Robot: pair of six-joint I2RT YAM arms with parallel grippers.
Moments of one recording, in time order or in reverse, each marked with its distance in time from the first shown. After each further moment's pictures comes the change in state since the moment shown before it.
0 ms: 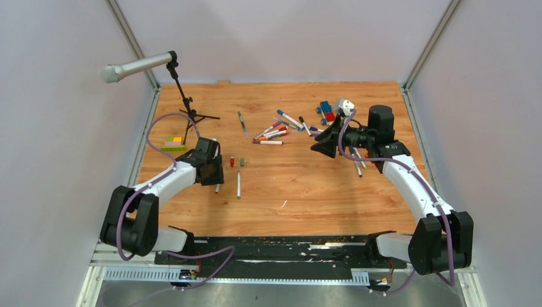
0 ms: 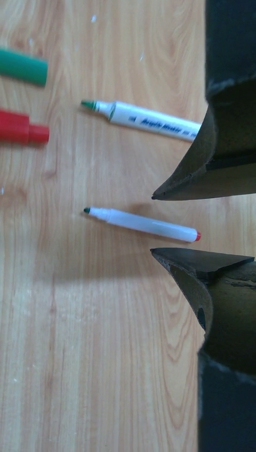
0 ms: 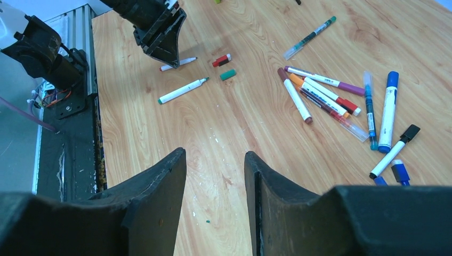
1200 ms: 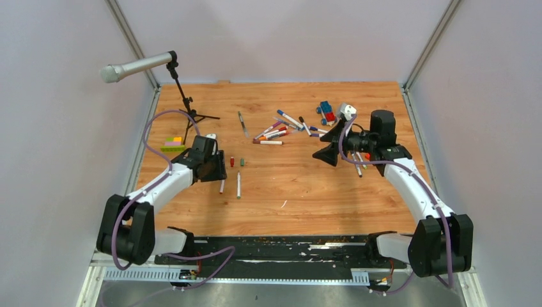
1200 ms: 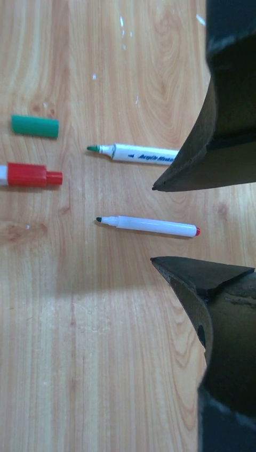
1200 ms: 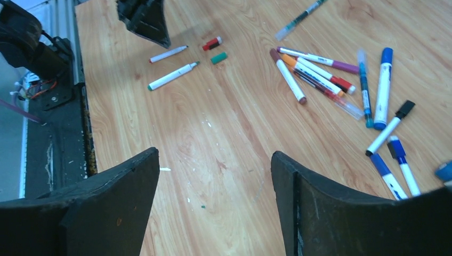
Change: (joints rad) left arm 0.018 -0.013 0.009 0.028 0.045 0.016; right arm -0.024 -0.019 -0.048 -0.025 0.008 -0.046
